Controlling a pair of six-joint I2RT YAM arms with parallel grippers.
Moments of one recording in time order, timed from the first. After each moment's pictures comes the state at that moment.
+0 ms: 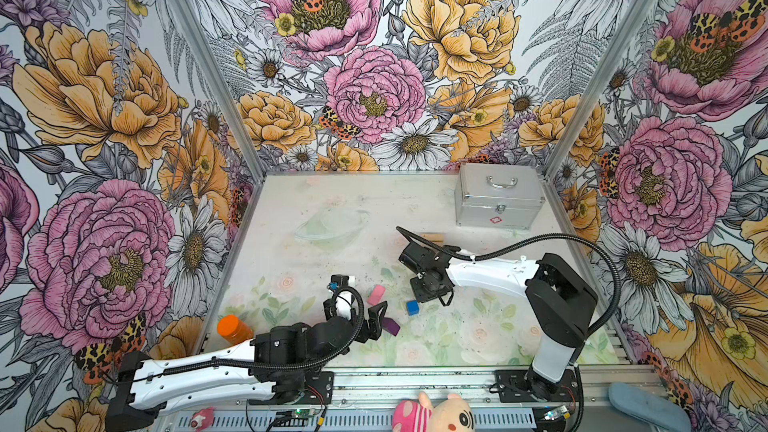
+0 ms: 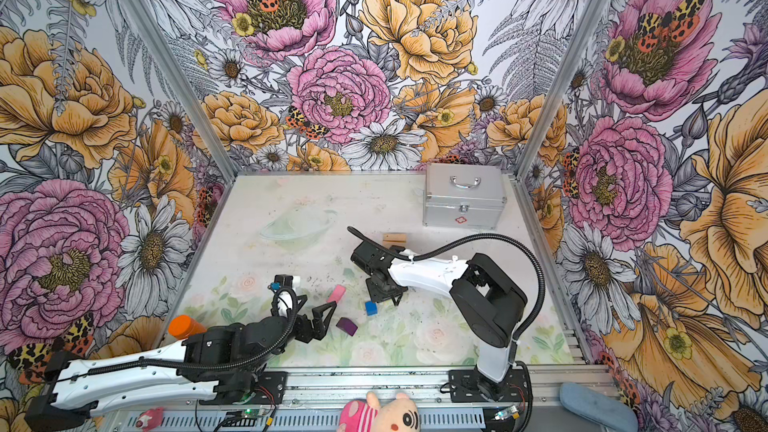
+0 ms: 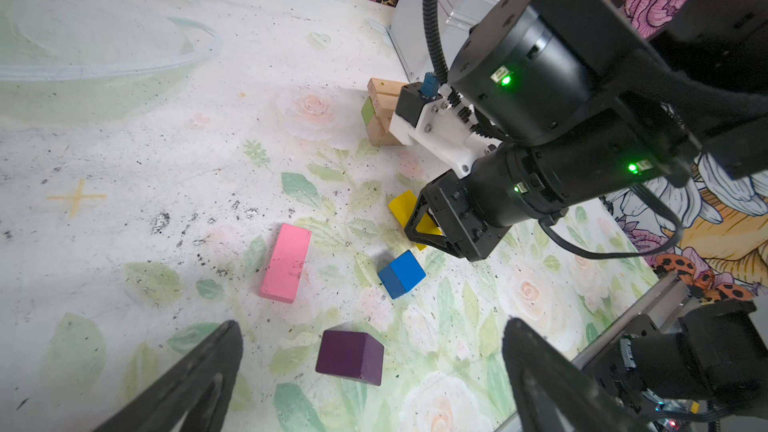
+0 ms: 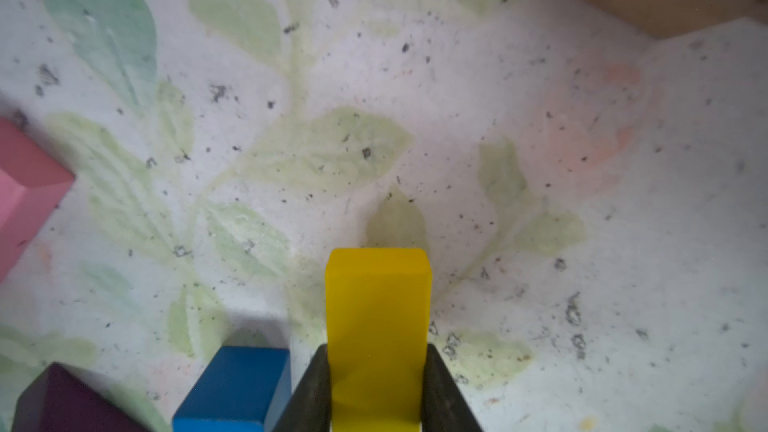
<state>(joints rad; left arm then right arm) -1.32 0.54 0.45 -0.46 -0.66 -0.82 0.88 1.77 1.18 -0.81 0.09 0.54</state>
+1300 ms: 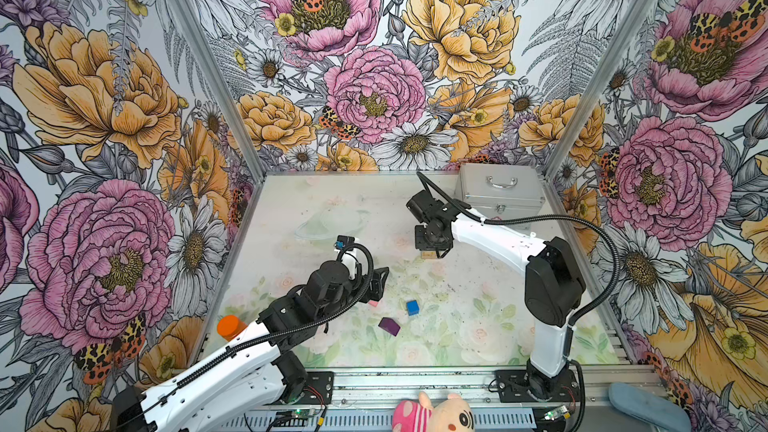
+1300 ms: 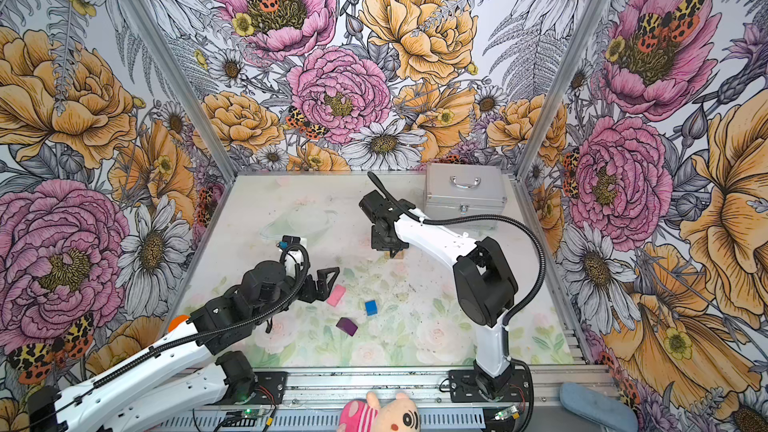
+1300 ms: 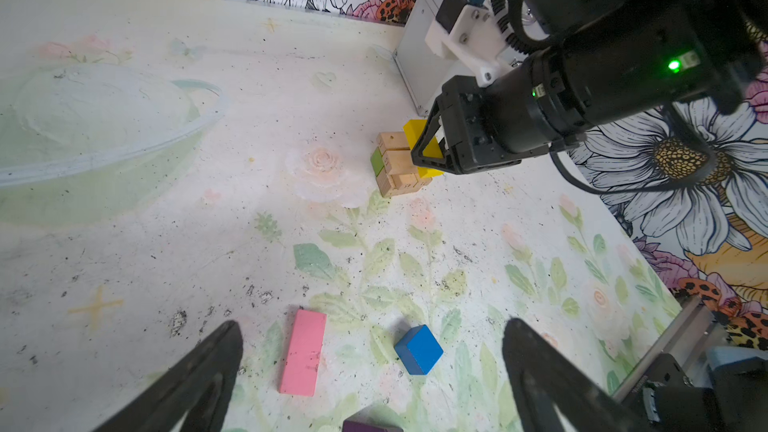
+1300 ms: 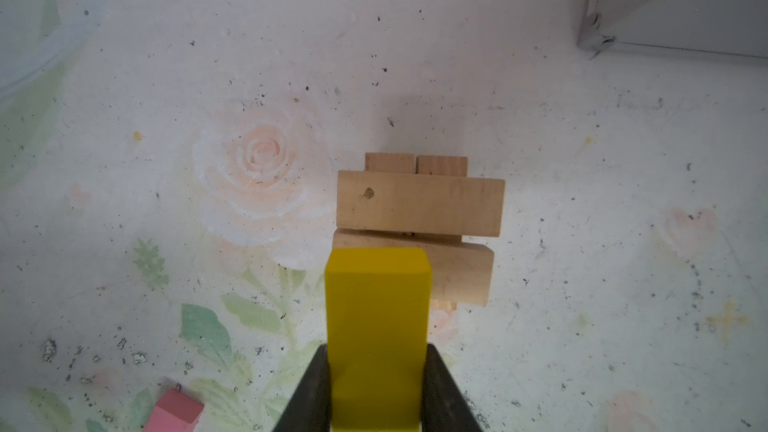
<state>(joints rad) -0.82 0.76 0.62 -0.33 -0.20 -0.52 0.66 1.92 1.61 -0.95 0.16 0.64</state>
